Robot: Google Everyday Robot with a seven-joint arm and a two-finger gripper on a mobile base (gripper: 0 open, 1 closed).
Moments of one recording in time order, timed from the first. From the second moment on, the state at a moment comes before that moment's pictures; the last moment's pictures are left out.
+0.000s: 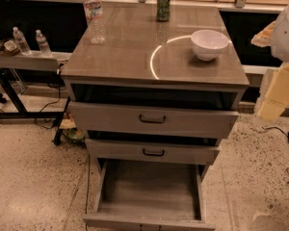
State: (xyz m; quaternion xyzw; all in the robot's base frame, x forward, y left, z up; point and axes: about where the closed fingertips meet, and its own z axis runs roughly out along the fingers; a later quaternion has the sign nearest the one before) arm 0.438 -0.216 0.978 -0.60 0.78 -0.04 0.16
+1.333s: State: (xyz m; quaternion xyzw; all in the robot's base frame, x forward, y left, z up) arm 0.427 -0.245 0.827 -0.63 0.75 0.02 0.19
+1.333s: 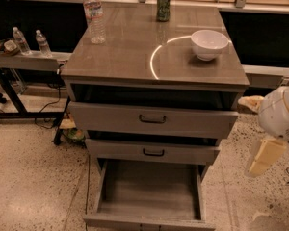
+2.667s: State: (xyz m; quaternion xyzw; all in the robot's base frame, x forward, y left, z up) arm 0.419 -0.210 0.688 -0.64 0.74 0.08 0.19
